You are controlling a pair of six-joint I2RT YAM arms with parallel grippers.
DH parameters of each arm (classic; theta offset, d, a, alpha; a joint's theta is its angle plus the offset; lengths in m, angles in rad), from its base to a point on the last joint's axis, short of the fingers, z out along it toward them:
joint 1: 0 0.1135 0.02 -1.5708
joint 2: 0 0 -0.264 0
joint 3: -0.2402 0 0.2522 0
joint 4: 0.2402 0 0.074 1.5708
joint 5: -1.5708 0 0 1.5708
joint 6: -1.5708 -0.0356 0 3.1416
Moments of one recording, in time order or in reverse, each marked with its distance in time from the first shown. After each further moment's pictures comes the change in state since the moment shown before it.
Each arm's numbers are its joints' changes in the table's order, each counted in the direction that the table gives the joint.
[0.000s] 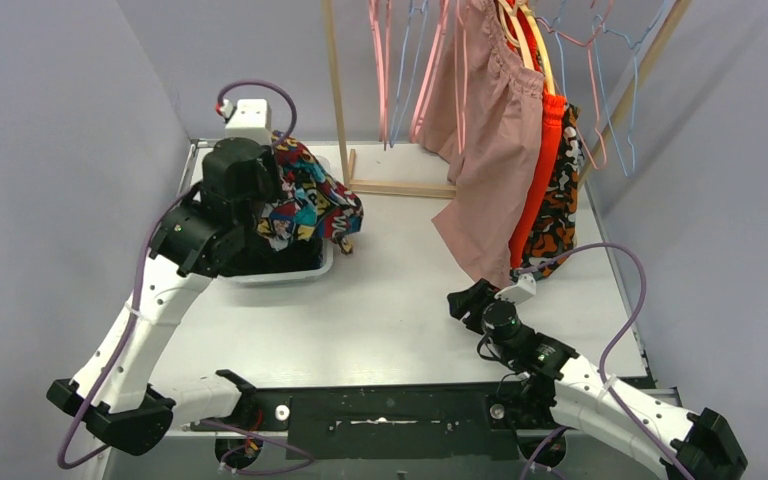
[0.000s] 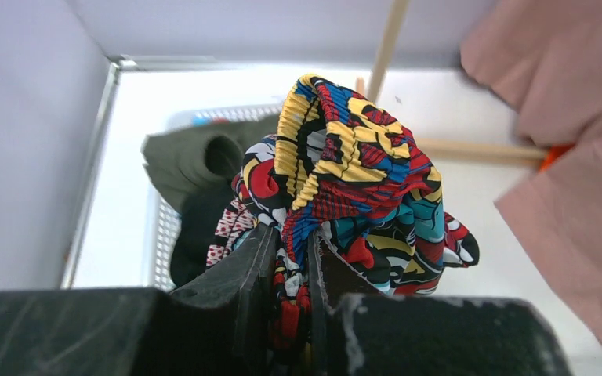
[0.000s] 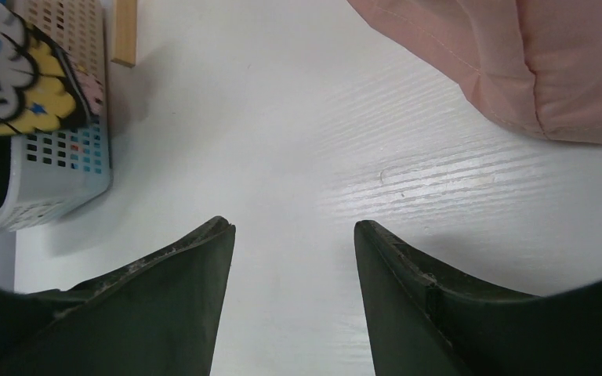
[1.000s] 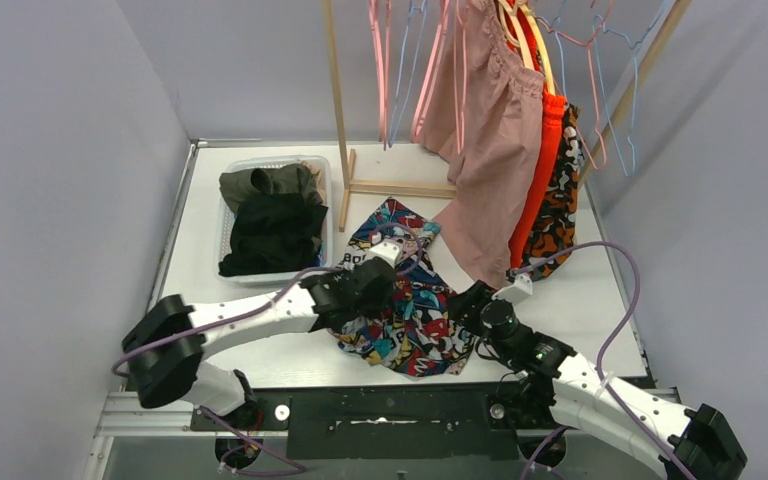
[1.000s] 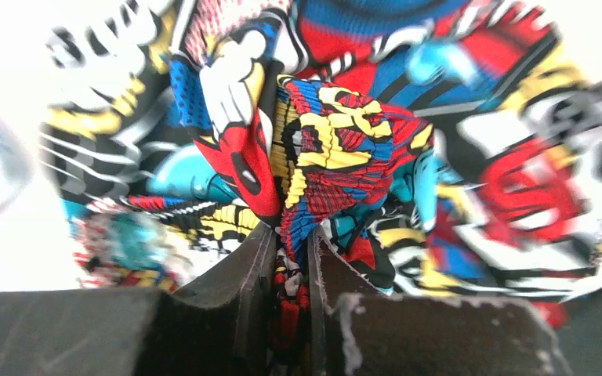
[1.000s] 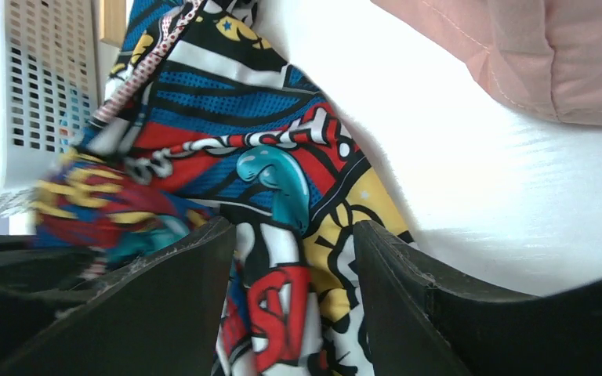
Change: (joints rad) left arm -0.489 0.324 0.631 -0.383 -0.147 0.274; right arm 0.000 0.041 -0.001 0.004 0.039 0.002
